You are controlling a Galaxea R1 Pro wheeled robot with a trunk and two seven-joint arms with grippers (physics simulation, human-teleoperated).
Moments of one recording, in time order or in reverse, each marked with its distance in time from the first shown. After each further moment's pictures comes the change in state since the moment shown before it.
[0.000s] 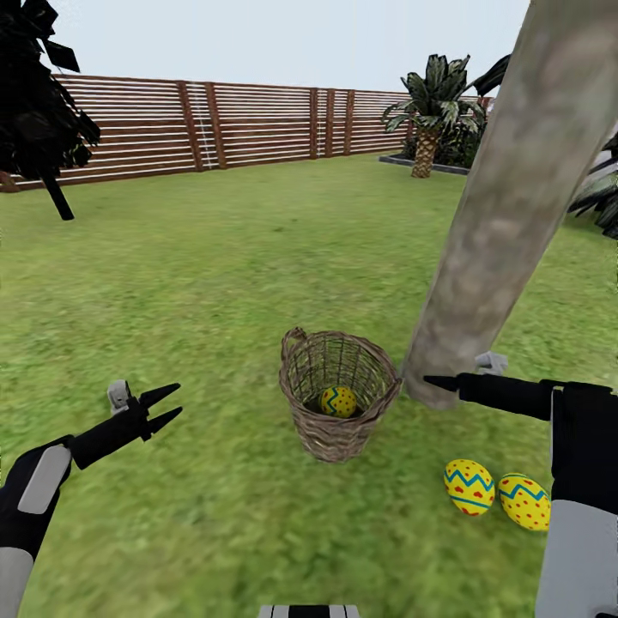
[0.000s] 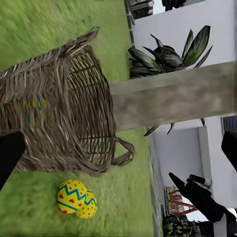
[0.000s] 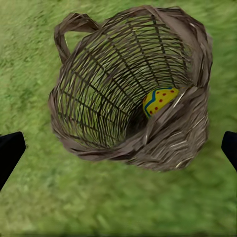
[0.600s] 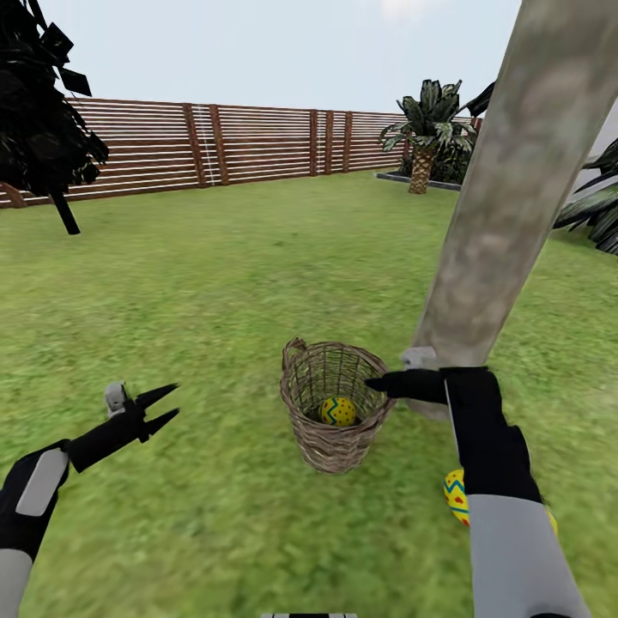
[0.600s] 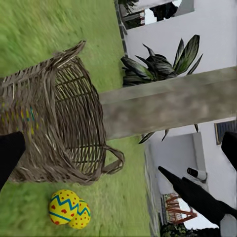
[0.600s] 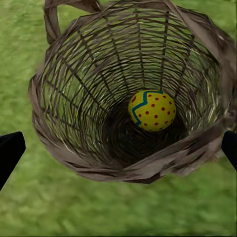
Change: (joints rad) left arm 0.000 -0.001 0.026 0.028 0.001 -0.008 -0.002; right arm -0.017 0.210 0.318 0.004 0.013 0.006 -0.497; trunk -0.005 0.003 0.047
